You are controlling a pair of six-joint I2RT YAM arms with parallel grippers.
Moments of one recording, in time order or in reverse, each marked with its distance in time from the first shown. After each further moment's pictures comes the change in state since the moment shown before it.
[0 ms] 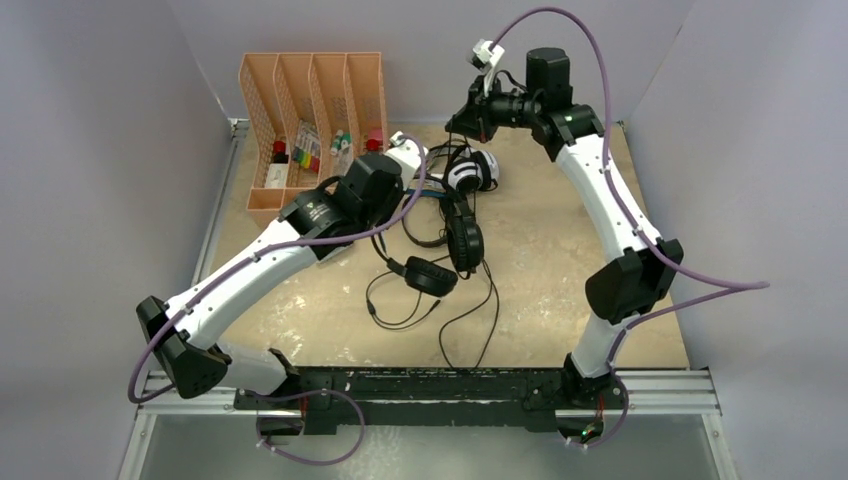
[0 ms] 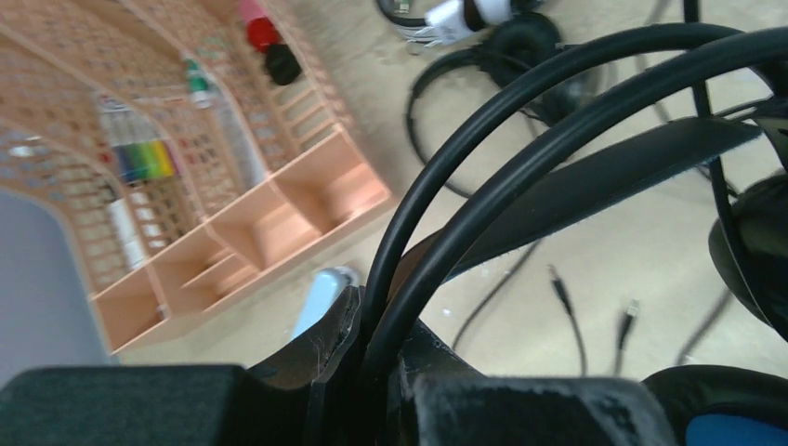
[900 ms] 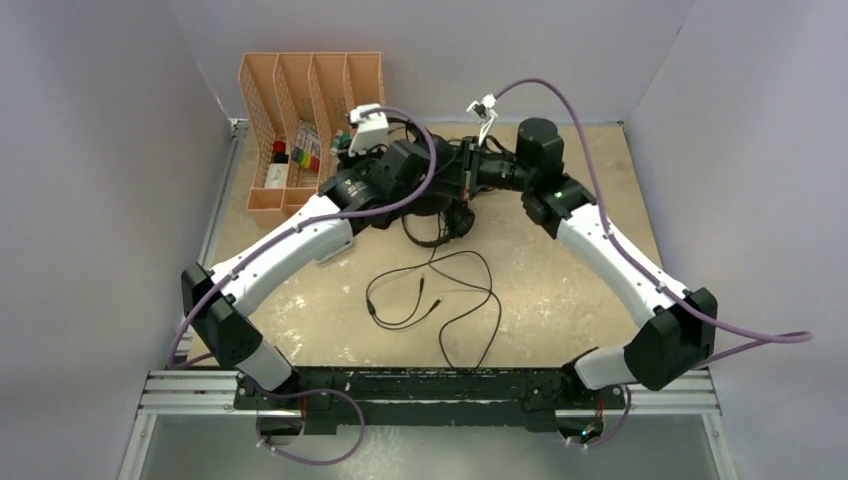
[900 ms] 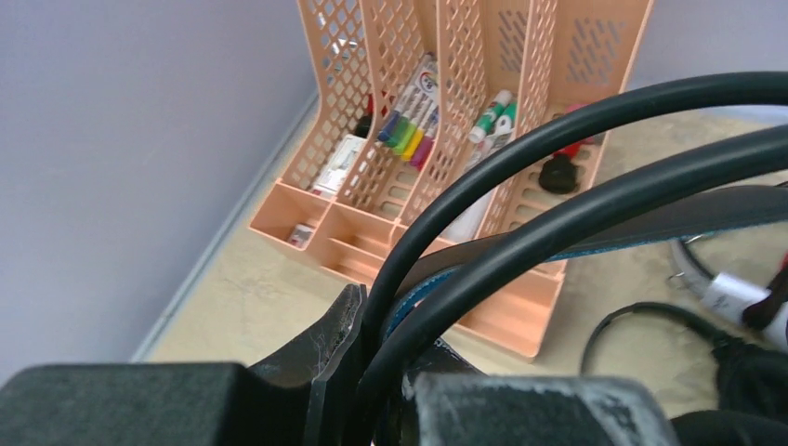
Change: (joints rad) left arm -0.014 0.226 0.135 -0.072 -0.930 -0.536; right arm 0.163 -0.373 -0.566 0.350 -0.020 0.682
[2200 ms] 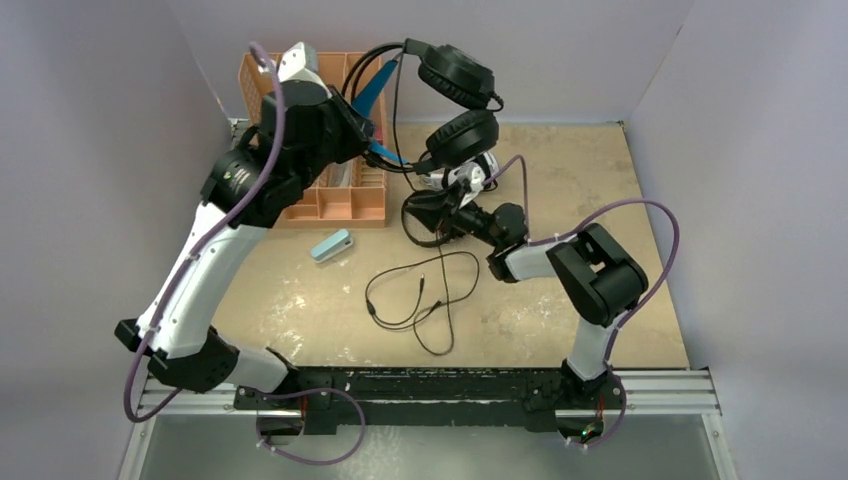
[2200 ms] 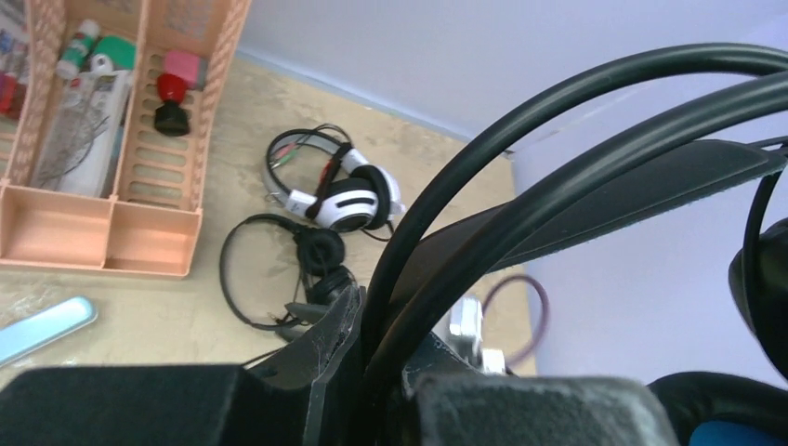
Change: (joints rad) left arm 0.161 -0.164 0.365 -0.058 0.892 -0.279; right arm 0.115 0.397 -0.604 1.519 0.293 -0.191
